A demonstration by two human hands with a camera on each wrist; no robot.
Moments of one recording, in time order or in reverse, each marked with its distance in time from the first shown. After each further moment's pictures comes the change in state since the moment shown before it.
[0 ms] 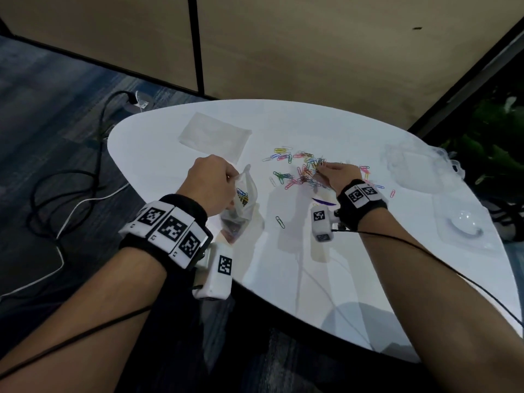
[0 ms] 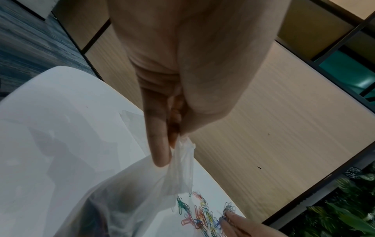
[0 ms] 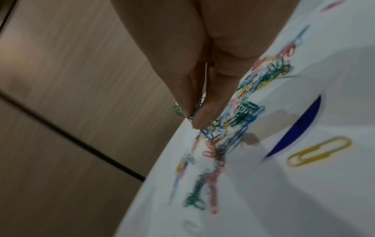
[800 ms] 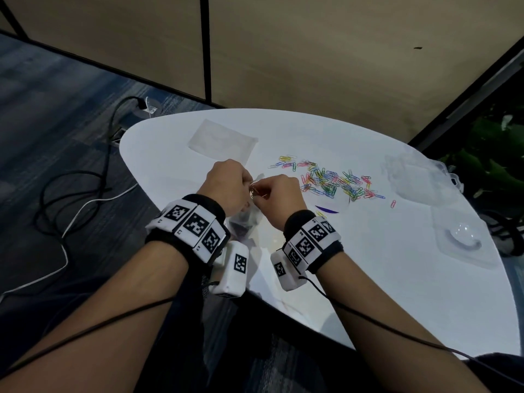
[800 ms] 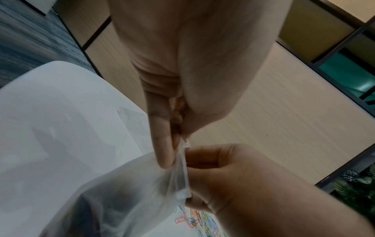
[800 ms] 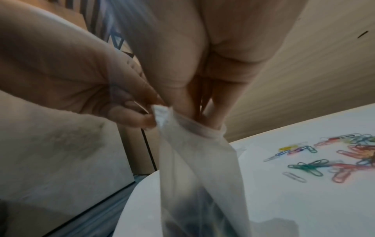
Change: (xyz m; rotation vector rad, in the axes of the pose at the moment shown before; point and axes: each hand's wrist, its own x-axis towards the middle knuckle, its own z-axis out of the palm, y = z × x) left_hand 0.005 0.004 0.006 -0.007 -0.028 0.036; right_hand -0.145 -0.007 0.087 -0.698 -0.285 -0.767
